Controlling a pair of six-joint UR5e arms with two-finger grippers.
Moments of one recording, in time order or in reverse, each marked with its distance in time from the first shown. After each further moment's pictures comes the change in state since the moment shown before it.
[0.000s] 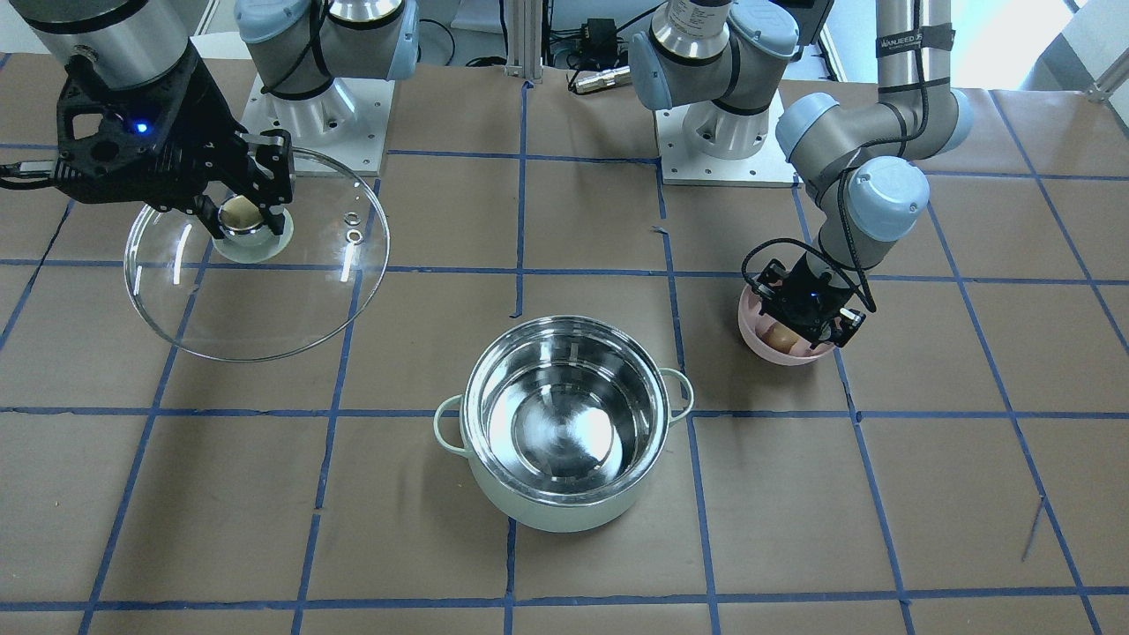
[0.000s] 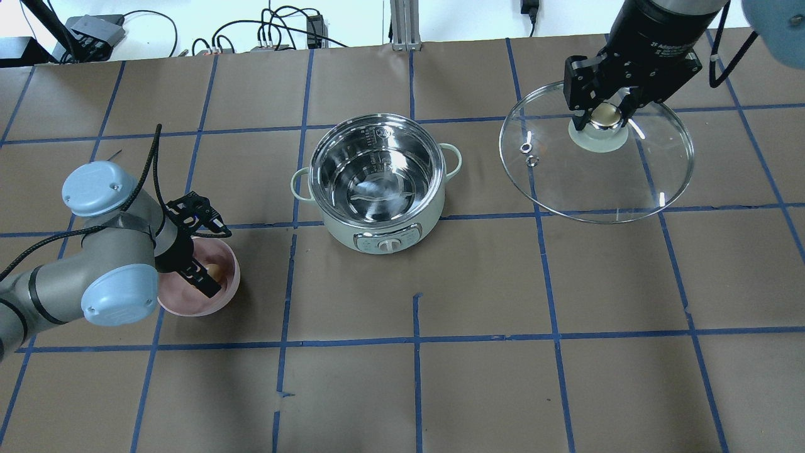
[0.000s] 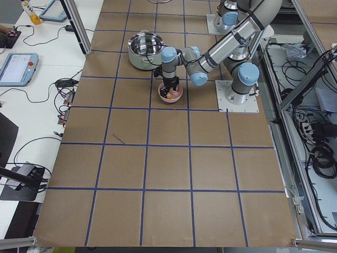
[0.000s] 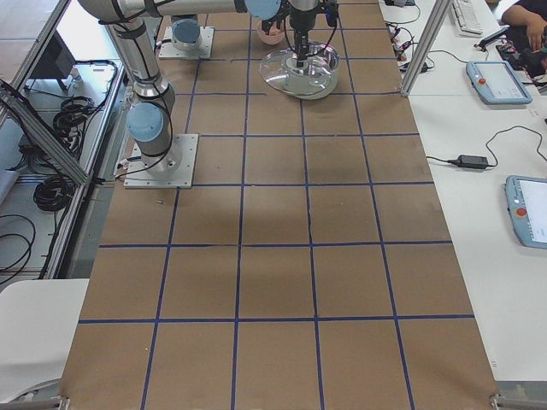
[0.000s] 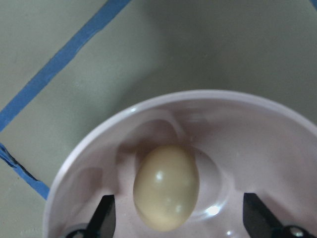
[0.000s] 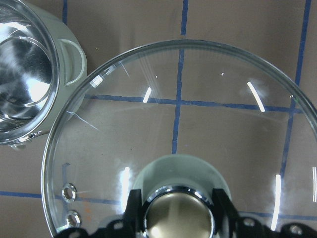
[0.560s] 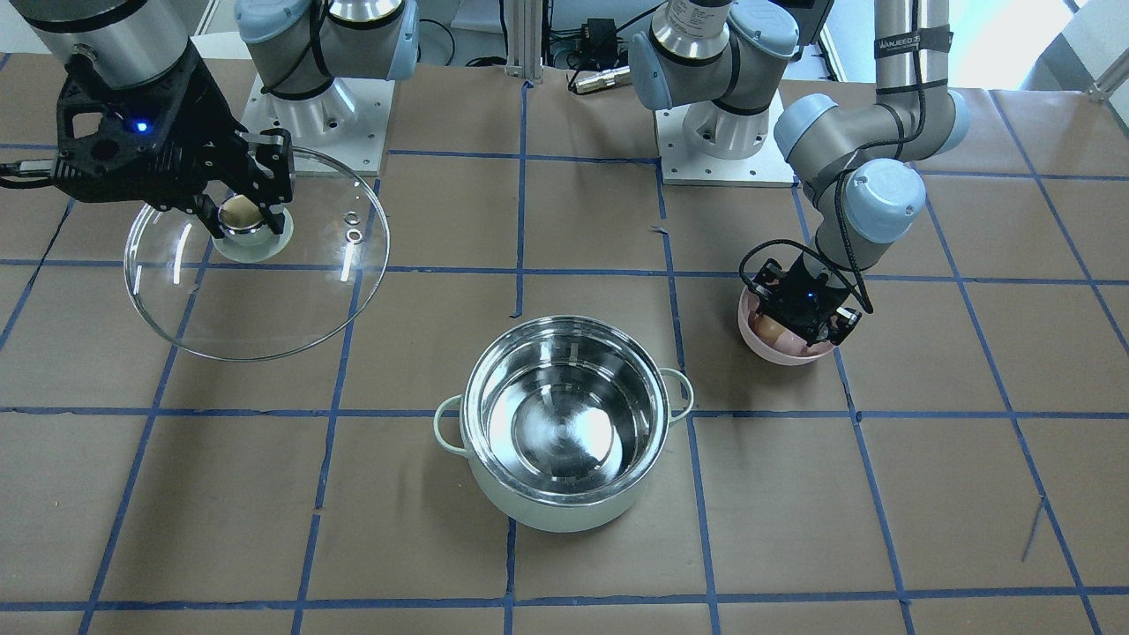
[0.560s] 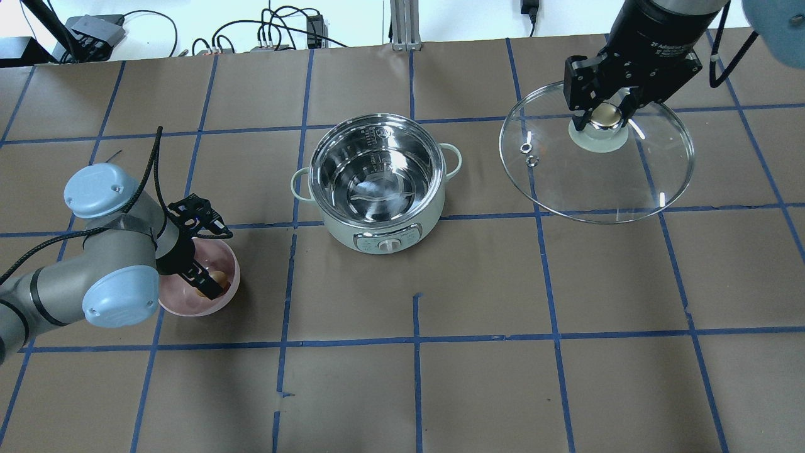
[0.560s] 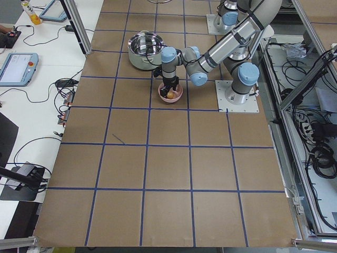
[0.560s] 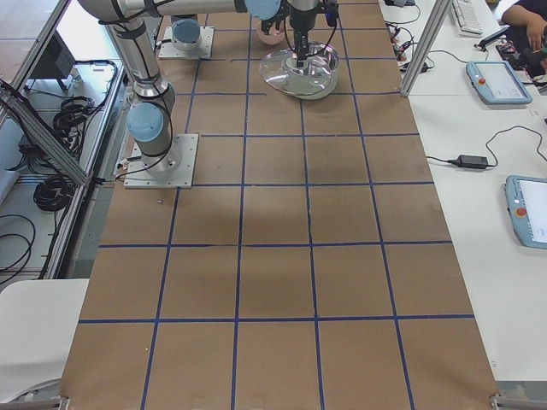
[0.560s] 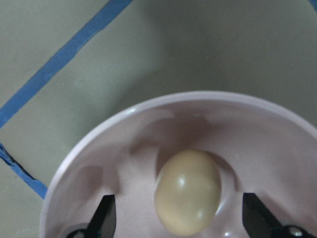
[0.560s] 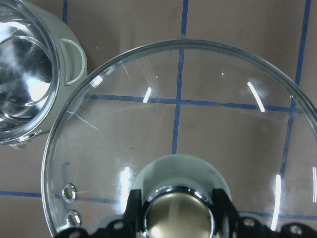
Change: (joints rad) left arm 0.000 -0.004 -0.009 -0.004 0.000 -0.015; right arm 0.000 -0.001 0.000 0.001 0.000 0.000
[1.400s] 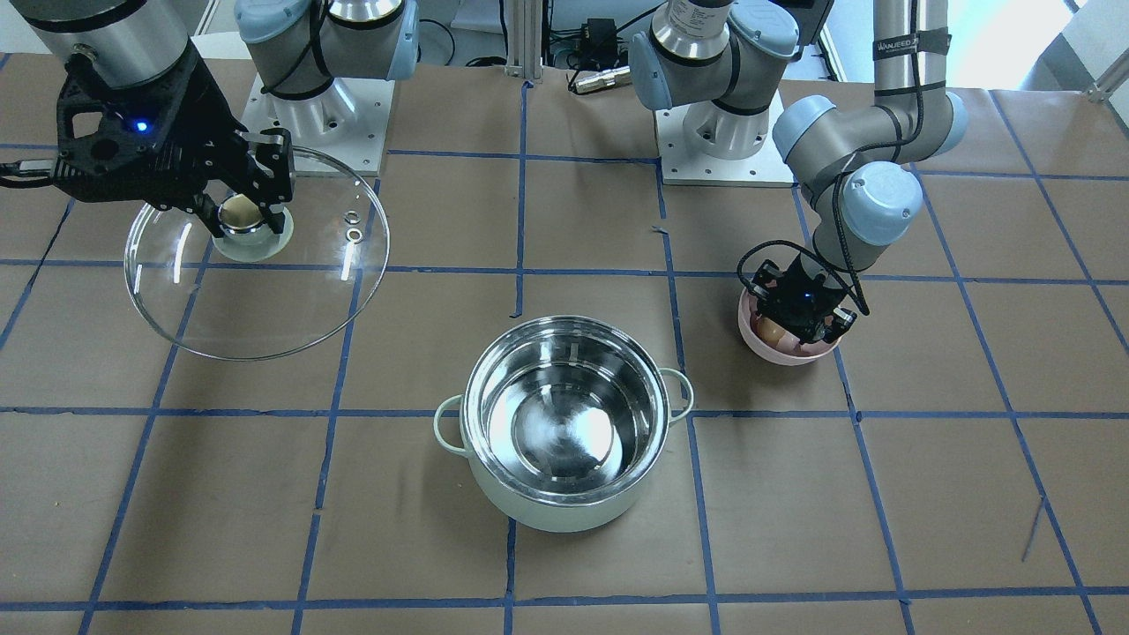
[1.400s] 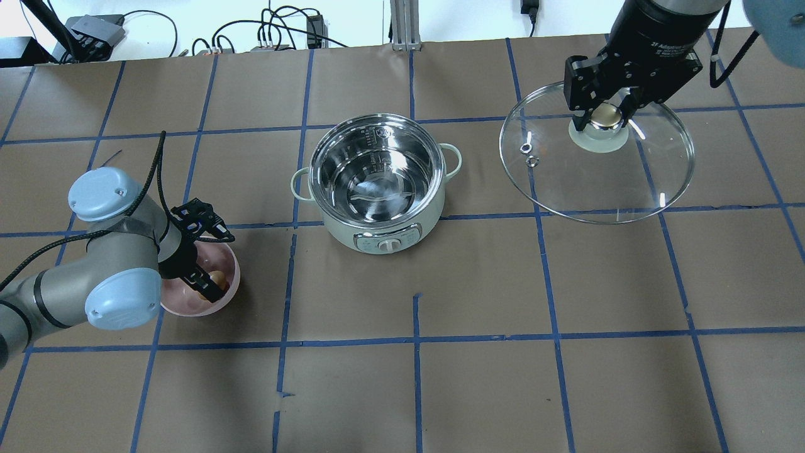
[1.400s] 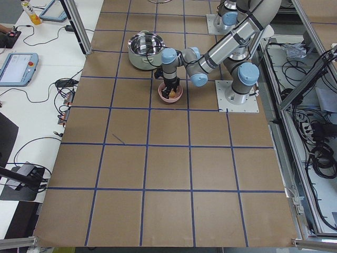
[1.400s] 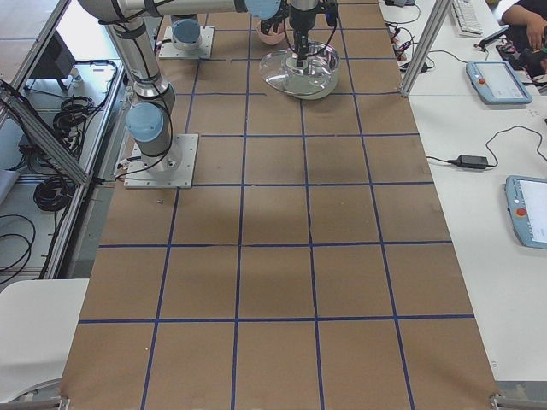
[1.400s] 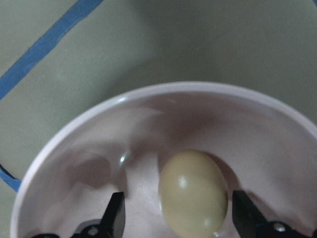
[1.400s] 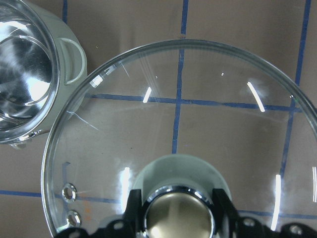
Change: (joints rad) left arm 0.000 -0.005 -0.005 -0.001 0.000 0.000; right arm 0.000 0.000 -0.001 0.003 0.000 0.001
